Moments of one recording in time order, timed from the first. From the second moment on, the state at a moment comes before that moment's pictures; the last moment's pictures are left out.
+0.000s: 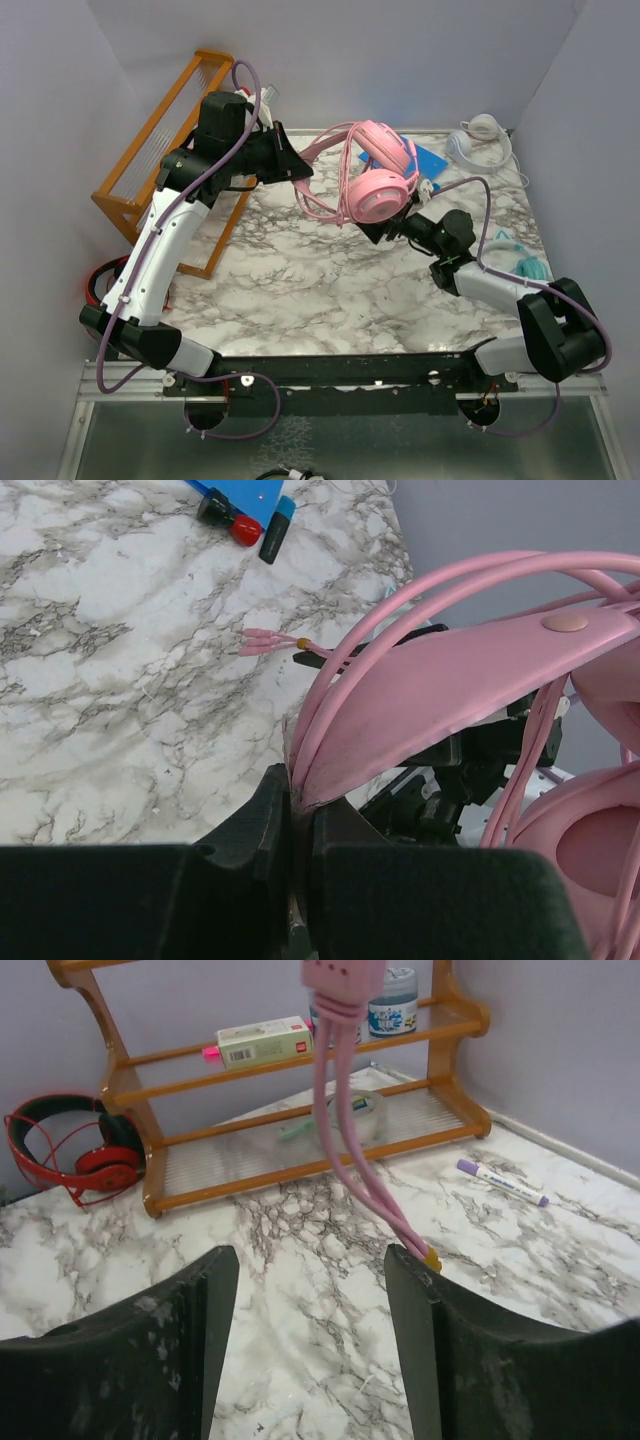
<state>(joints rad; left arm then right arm) -0.41 1.45 1.81 -0.85 0.46 -0.57 0.43 1.37 0.55 1.04 -0.59 0.20</state>
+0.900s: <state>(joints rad) -0.41 1.45 1.81 -0.82 0.48 -0.58 0.43 1.28 0.52 0.89 -0.19 0.12</state>
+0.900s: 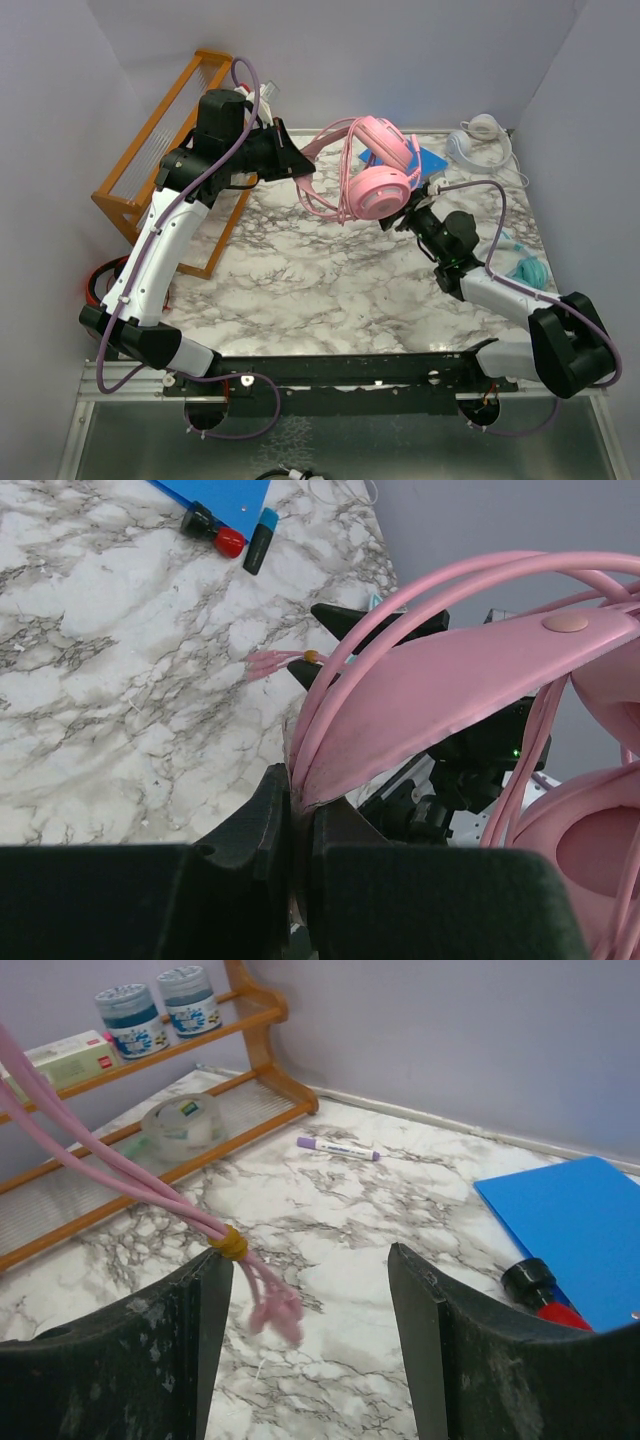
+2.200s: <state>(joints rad) -0.41 1.40 1.65 -0.67 0.47 -0.74 0.48 1.36 0.52 1.05 -0.50 0.26</state>
